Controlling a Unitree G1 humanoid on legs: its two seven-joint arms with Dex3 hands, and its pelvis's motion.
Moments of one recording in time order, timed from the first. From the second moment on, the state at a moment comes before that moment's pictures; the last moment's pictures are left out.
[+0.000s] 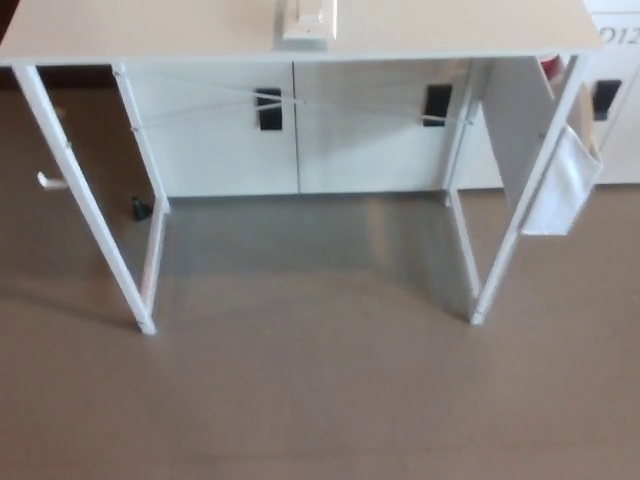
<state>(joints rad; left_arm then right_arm) 0.24 0.39 0.12 0.59 -0.08 0.04 -0.31 0.42 -0.30 -0.21 0.47 0.11 -0.12 0.25</state>
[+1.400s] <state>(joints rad) 0.22 0.41 0.07 0.58 -0.06 0.05 -0.30 0.41 -0.31 -0.21 0.52 0.08 -0.16 0.22</state>
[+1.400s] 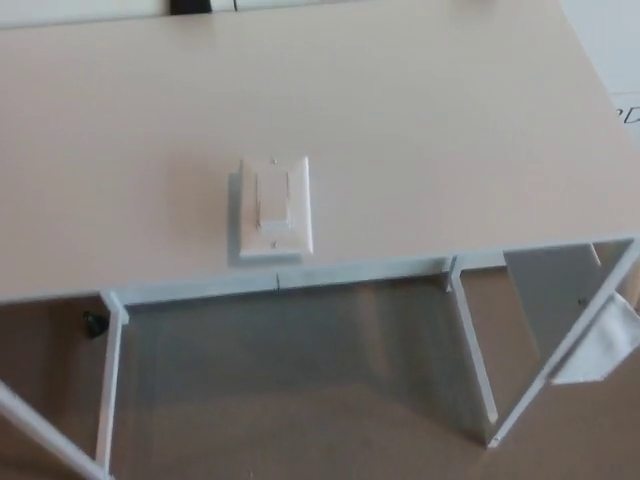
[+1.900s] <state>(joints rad) 0.21 0.42 0.07 0.57 -0.06 0.05 -0.30 0.44 -0.30 -0.20 0.48 0.08 -0.19 0.22</state>
